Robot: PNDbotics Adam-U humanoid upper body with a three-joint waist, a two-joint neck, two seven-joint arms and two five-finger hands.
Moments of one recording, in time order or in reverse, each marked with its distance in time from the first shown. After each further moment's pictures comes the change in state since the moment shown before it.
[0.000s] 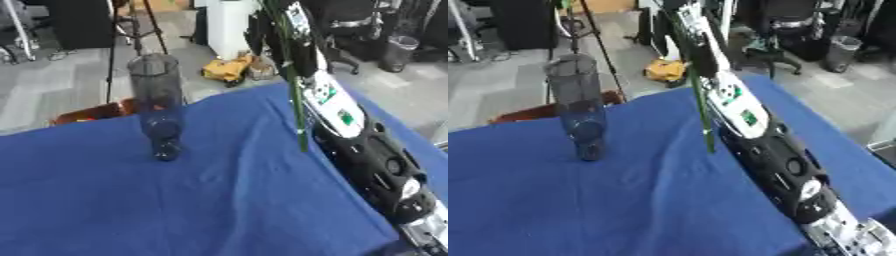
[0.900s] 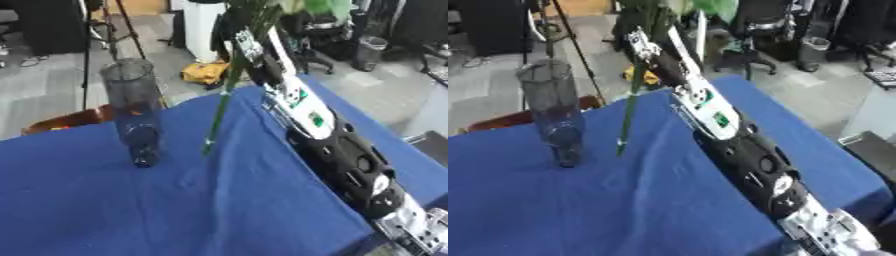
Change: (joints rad) left arm 0.003 0.000 0.001 0.000 0.000 -0.001 0.002; right arm 0.007 0.000 0.014 -0.001 0.003 -0.048 0.028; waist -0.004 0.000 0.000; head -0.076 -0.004
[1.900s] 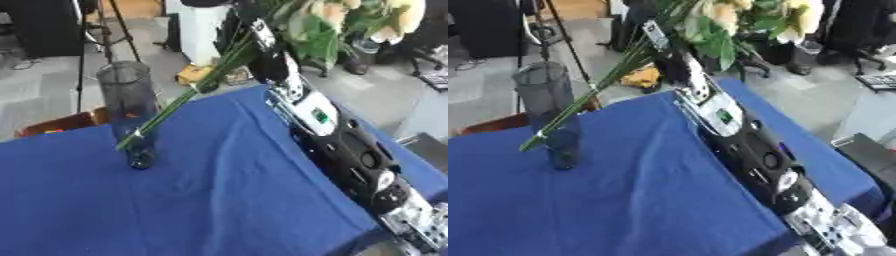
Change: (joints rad) left arm 0.006 0.005 0.006 0.001 -0.002 0.001 0.003; right arm 0.031 -0.093 -0.001 -0.022 0.022 -0.020 0.031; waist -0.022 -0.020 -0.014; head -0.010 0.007
